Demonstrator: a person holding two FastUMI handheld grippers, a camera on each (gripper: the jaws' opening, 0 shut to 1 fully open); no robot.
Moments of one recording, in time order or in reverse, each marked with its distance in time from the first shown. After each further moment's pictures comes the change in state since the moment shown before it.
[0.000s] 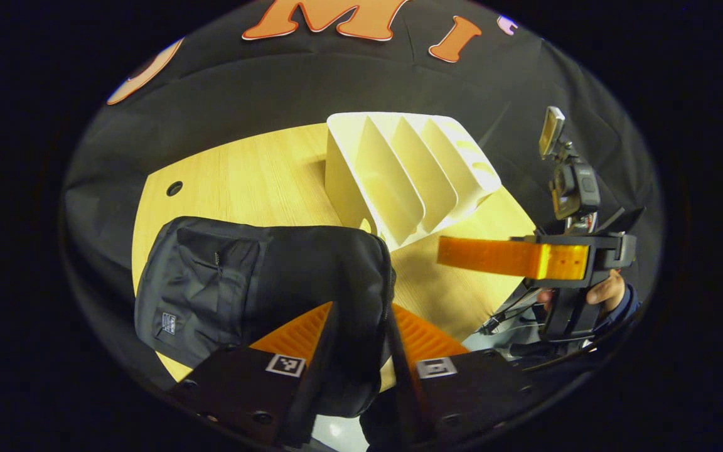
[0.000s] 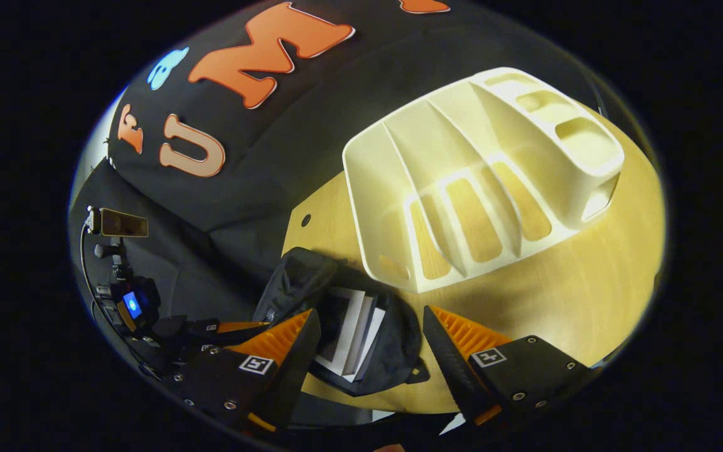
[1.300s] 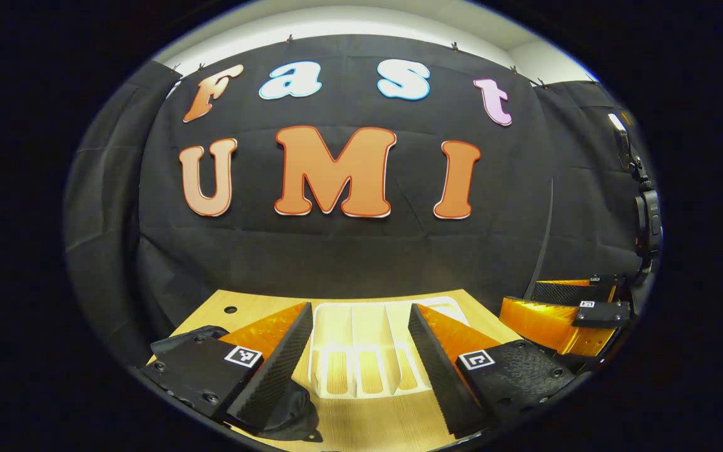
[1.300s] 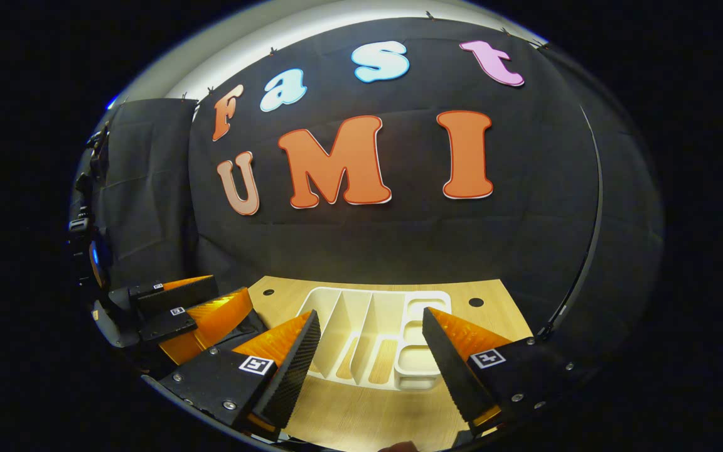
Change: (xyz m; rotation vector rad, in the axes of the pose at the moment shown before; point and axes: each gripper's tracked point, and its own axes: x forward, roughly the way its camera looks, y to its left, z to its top) left arm -0.085 -0.129 0.162 -0.090 -0.915 0.430; right arm -0.224 -0.050 0.172 -0.608 -0.573 -0.091
